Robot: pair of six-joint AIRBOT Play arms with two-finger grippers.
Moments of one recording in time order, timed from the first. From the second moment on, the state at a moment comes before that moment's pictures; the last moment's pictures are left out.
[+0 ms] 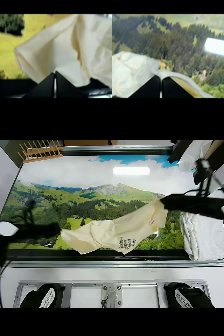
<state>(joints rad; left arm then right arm) 0.22 -0.84 0.82 1.08 -1.15 -1.46 -0.02 -0.90 1.15 -0.98 1.01 1.29</state>
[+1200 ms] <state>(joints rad) 0.24 -0.75 1.10 1.08 -1.14 -1.54 -0.23 -1.01 1.50 -1.25 1.16 1.51</state>
